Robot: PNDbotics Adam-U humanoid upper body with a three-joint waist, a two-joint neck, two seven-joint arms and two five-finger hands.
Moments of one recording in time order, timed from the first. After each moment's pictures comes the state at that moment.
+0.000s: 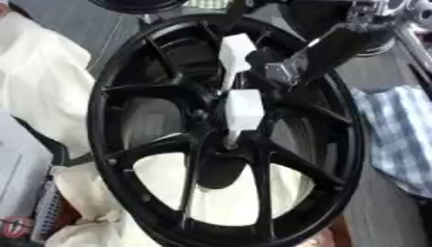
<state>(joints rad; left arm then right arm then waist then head) -0.15 0.29 0.01 -1.98 0.22 -0.16 0.34 -0.91 -0.69 0.33 -1.90 0.22 0.14 0.75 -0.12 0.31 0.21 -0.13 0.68</state>
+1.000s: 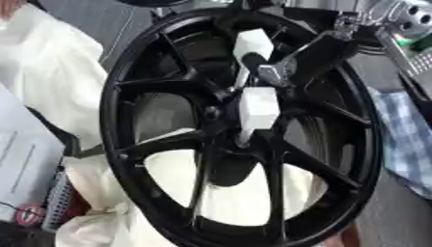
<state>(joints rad) -0.15 0.28 0.02 -1.98 0.20 -0.16 0.35 -0.93 -0.65 0.34 -1.85 0.34 0.14 0.74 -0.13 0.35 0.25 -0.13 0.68</state>
